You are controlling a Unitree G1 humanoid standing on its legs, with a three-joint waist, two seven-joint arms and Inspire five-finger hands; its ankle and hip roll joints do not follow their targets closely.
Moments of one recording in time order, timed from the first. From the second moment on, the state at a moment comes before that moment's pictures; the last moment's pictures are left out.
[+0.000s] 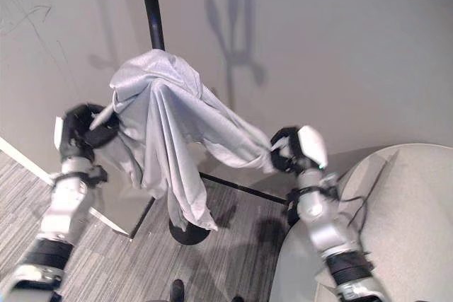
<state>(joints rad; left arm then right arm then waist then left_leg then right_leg) -0.26 0.33 -0.04 0.28 -0.53 -0.20 0.33 -0.20 -0.47 0.27 0.21 -0.26 0.03 -0.25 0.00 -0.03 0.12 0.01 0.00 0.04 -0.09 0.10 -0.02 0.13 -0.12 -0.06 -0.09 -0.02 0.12</state>
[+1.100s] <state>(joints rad) 0.19 0.75 0.17 -0.25 -0.58 -0.08 0.08 0.01 -0.47 0.02 0.06 0.01 0.03 -0.20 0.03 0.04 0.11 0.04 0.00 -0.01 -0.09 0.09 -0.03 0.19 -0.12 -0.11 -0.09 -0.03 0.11</state>
